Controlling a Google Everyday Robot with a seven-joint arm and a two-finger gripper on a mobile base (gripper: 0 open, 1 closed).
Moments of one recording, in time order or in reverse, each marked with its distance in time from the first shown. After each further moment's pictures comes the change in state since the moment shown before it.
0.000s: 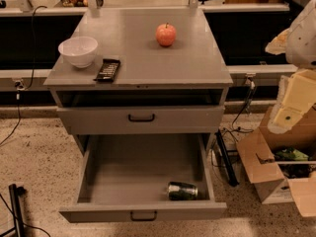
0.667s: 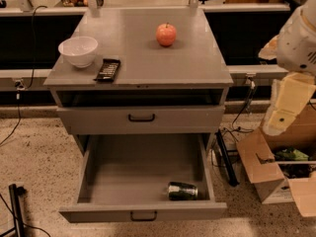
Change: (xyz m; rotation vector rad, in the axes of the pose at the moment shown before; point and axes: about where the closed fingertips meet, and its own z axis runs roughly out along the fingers) arm 0.000 0.000 0.014 -0.037 0.030 -0.012
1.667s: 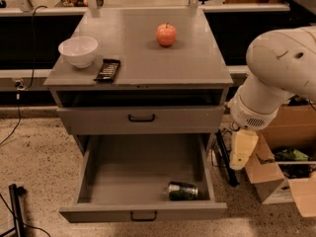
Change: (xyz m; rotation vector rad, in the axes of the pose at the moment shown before) arm 0.014 0.006 0.176 -0.062 0.079 -0.053
